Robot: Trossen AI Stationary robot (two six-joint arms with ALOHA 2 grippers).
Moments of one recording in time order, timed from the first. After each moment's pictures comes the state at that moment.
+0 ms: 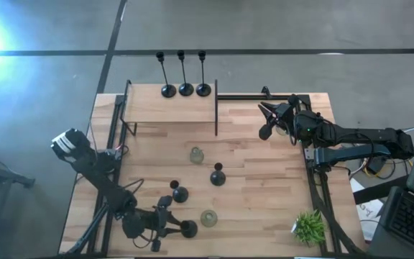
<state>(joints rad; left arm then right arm) -0.88 1.57 0.72 0.48 -0.61 -0.45 -0.14 0.84 0.63 0.08 0.63 -0.05</state>
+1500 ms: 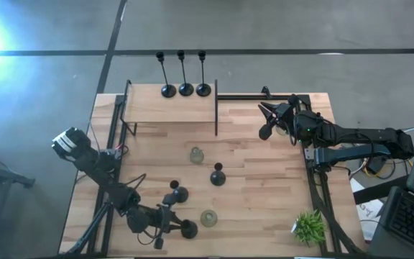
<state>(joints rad) -0.81 1.57 0.72 0.52 -0.52 -0.32 -0.14 0.84 0.63 0.08 0.63 -0.05</state>
